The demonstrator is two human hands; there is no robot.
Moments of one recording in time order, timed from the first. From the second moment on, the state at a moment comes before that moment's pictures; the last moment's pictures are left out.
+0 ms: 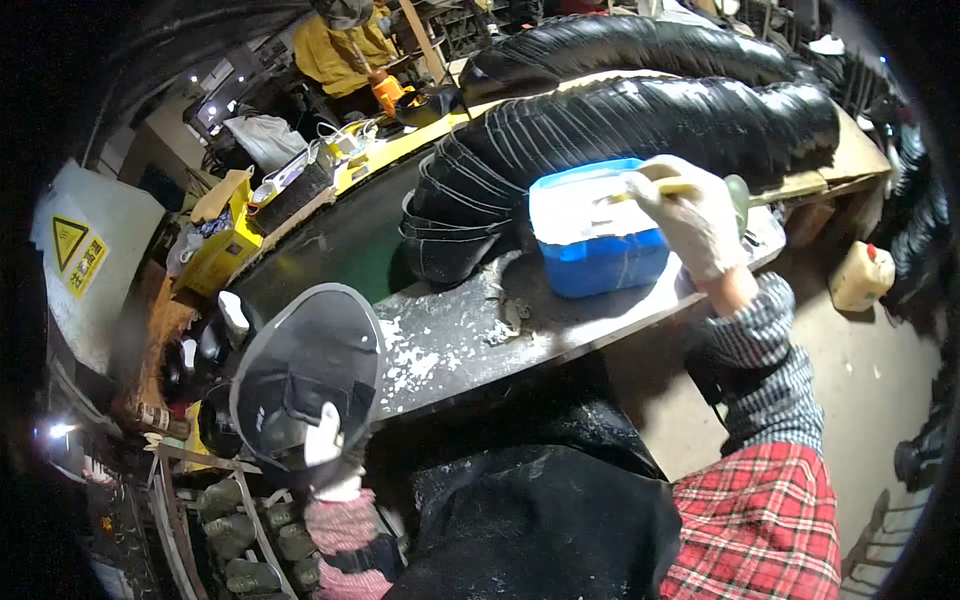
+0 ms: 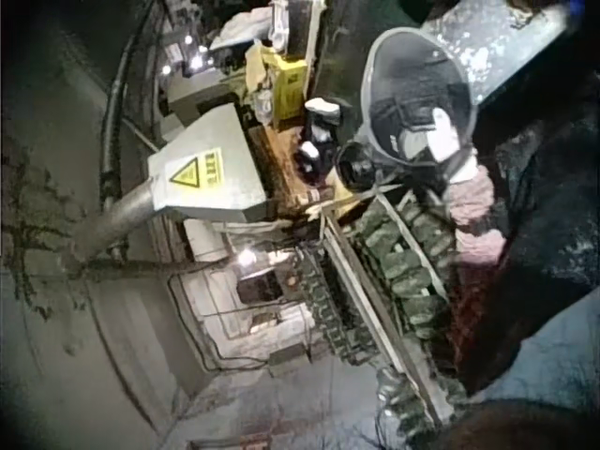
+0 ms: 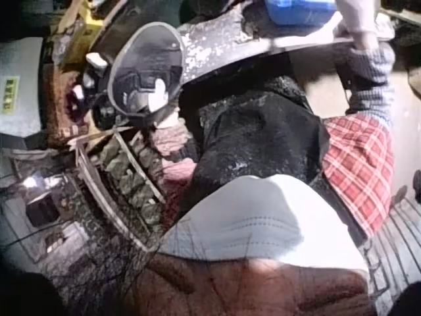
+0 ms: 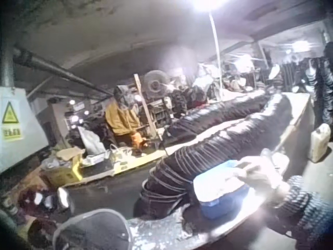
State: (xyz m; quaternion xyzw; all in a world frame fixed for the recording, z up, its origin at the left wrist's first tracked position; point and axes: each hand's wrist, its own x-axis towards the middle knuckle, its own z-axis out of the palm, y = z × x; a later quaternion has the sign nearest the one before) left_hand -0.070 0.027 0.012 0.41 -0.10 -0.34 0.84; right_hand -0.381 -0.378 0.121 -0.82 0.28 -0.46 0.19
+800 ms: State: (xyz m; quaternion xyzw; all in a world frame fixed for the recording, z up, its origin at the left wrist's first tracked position) left_hand -0.126 0.095 -0.062 0.37 0.09 -0.42 0.82; right_hand -0.214 -0.217 0.063 -0.76 0.06 -0.29 0.58
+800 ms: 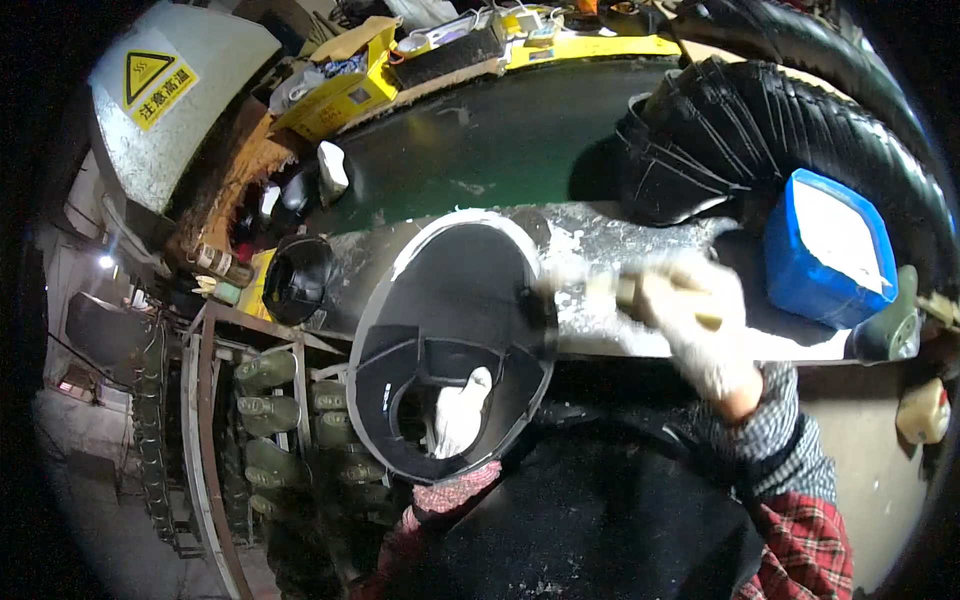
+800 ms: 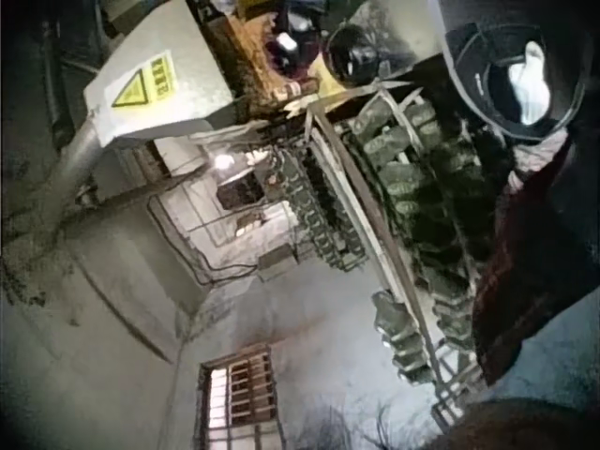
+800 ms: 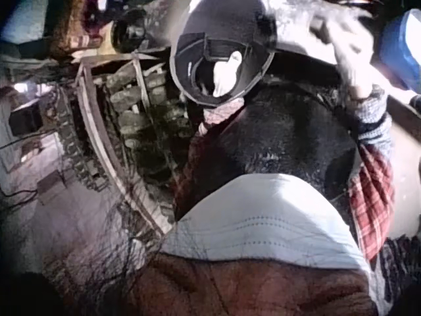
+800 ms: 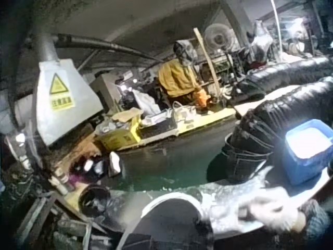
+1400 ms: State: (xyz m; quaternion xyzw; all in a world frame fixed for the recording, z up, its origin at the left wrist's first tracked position) left_hand -0.055 0.047 0.015 0.48 -0.07 -0.33 0.81; right_hand -0.265 -0.207 0.074 -0.81 -0.03 -0.18 0.56
